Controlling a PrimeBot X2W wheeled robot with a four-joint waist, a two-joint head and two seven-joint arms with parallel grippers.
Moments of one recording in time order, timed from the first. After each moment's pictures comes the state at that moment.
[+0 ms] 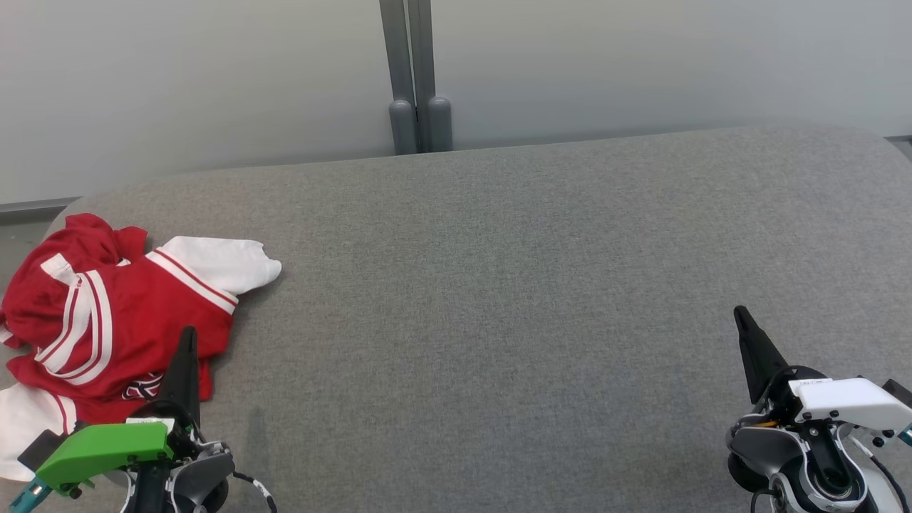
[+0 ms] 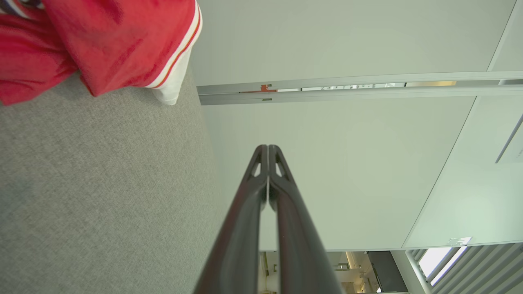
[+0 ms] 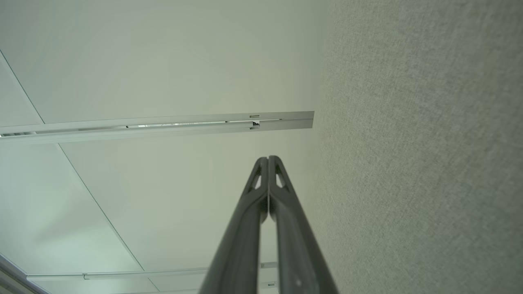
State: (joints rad) left arm -0.10 0.05 0.11 0.25 -1.61 -0.13 0.11; right arm -0.11 -0.05 -0.11 0.25 1.61 0.13 0.11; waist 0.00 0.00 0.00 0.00
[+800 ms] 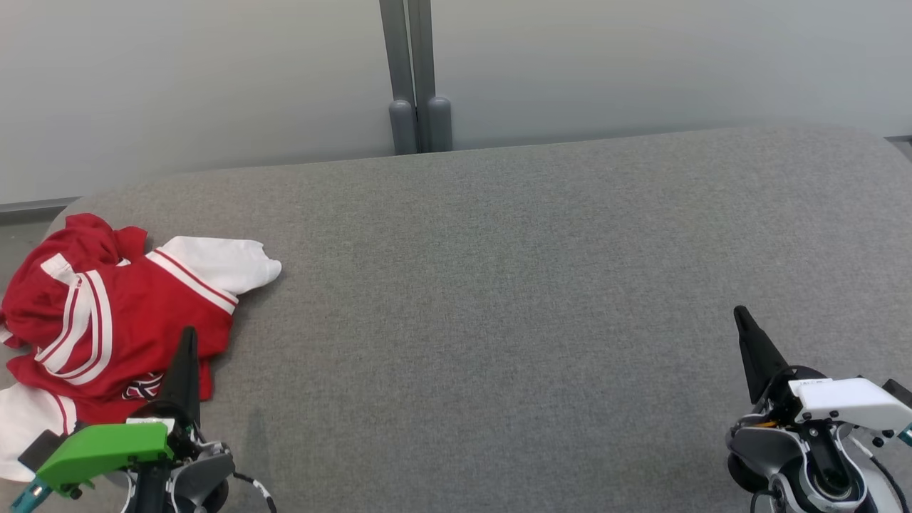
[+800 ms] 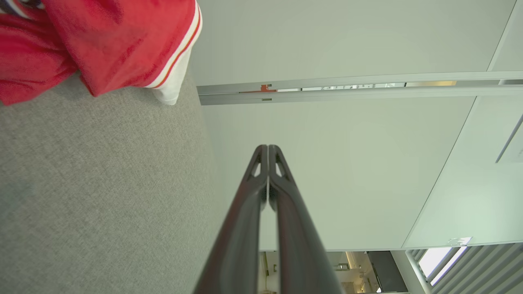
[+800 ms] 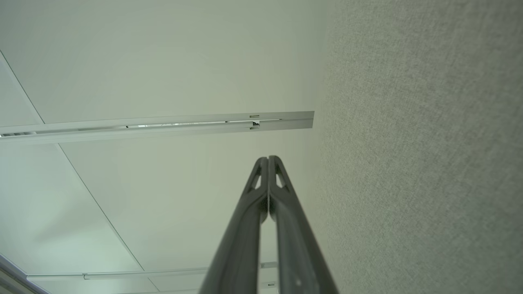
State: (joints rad) left arm -0.10 0.05 0.11 0.25 -1.61 -0.13 0.11; right arm -0.11 -0.05 -0.11 0.25 1.61 0.13 0.11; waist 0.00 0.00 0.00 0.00
